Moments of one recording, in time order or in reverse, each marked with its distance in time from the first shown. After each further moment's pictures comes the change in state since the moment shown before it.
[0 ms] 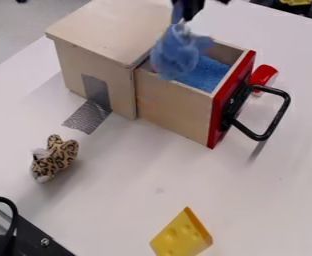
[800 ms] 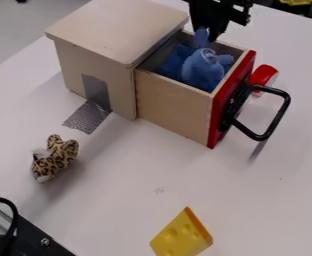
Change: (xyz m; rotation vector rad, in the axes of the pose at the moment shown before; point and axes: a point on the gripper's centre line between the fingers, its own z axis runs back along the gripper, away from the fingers) arm 0.019 -0.012 -0.064 -0.027 0.122 0.012
